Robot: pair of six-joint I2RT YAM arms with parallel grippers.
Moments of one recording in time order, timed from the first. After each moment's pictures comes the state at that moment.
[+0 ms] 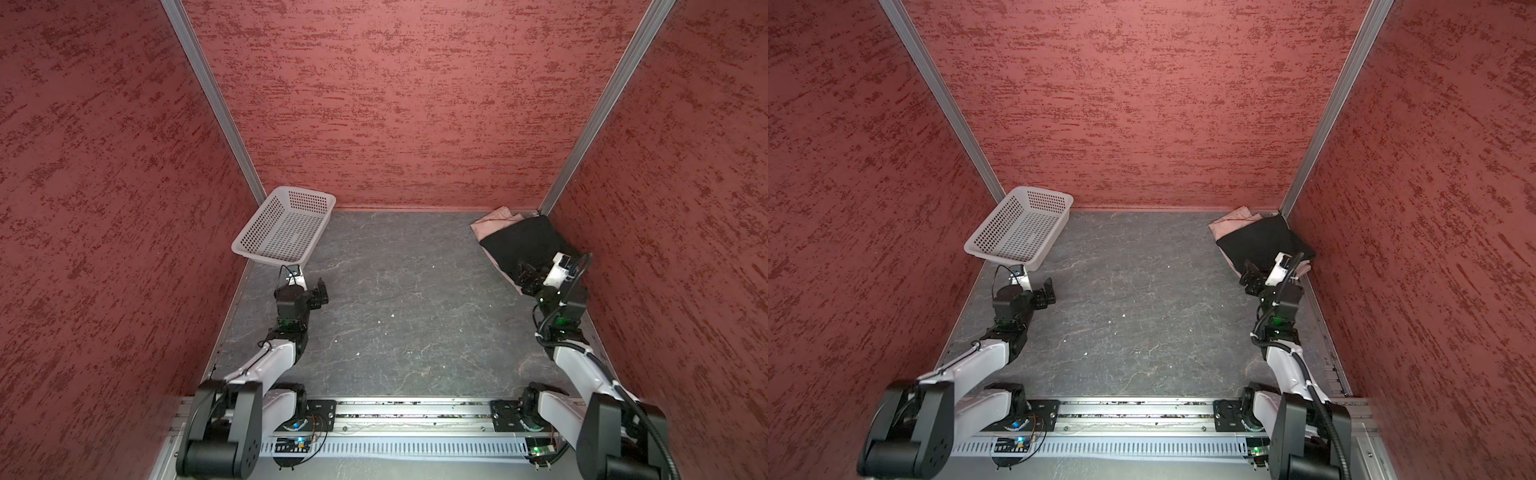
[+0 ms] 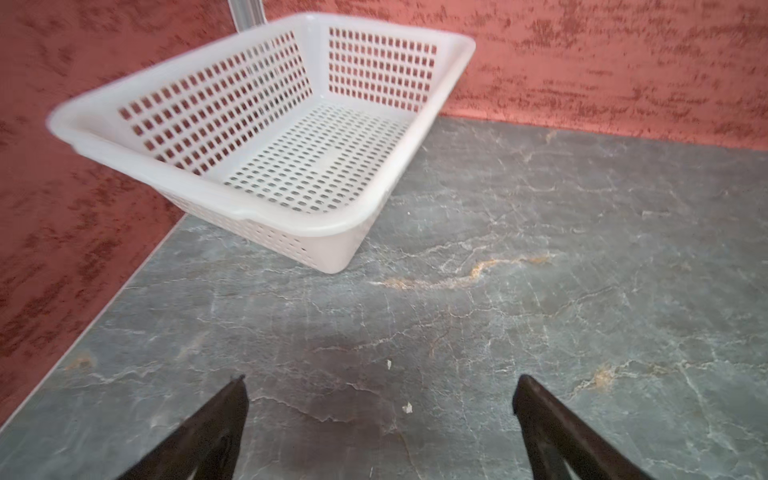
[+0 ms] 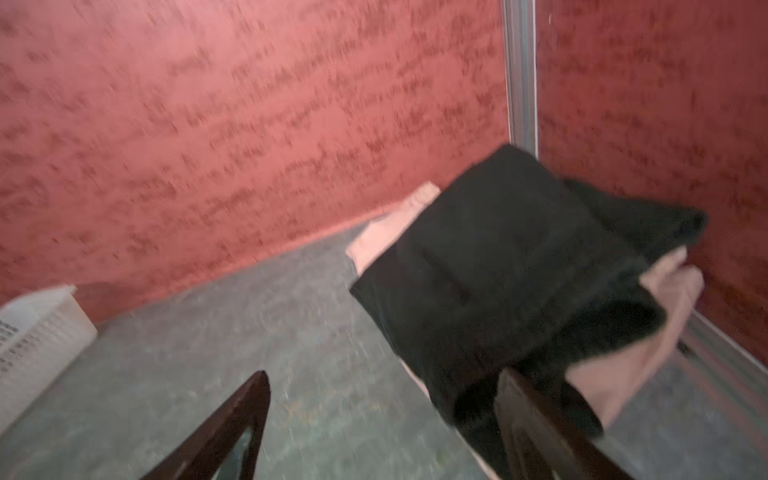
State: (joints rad) left arm -0.02 1.20 0.29 0.50 -0.16 -0.10; right arm -0.22 1.06 0.28 0.58 -0.17 0.30
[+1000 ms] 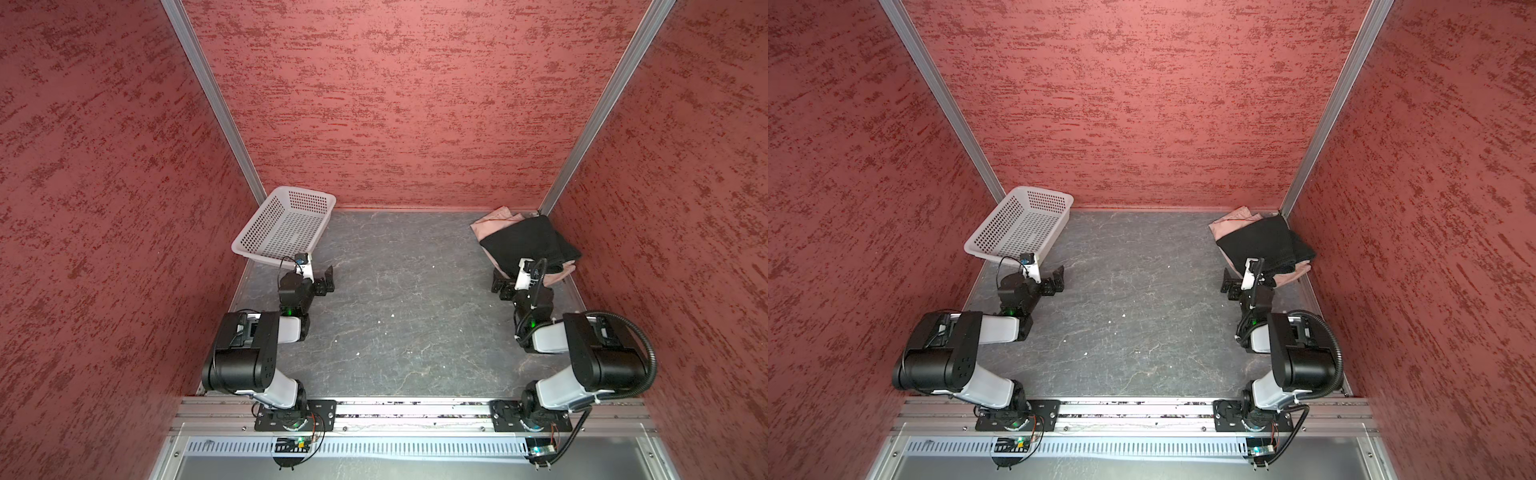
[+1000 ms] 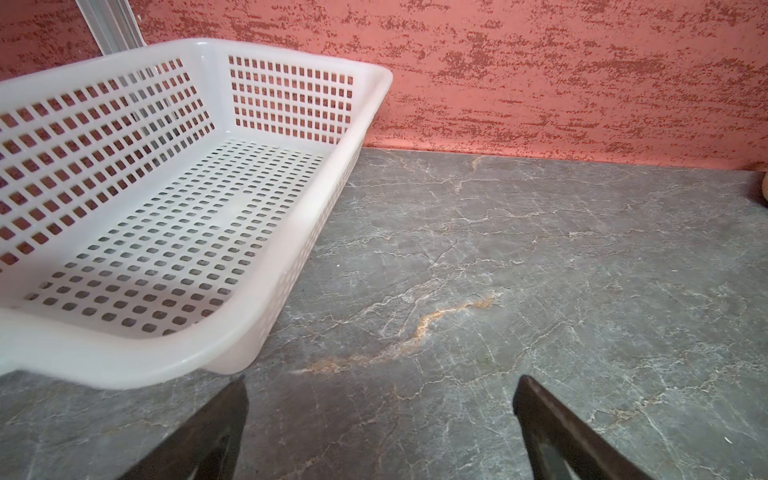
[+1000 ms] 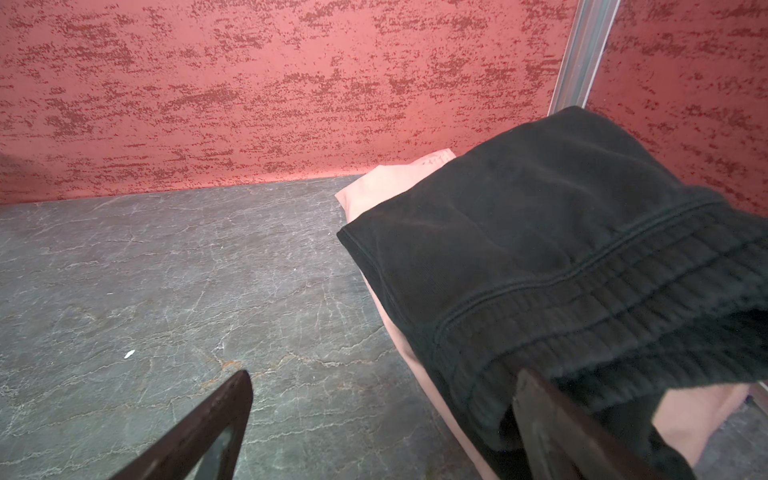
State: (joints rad) left arm 0.04 1.53 0.37 0.87 0.10 -0.07; right arm -0.07 1.54 0.26 1.11 -0.05 0.08
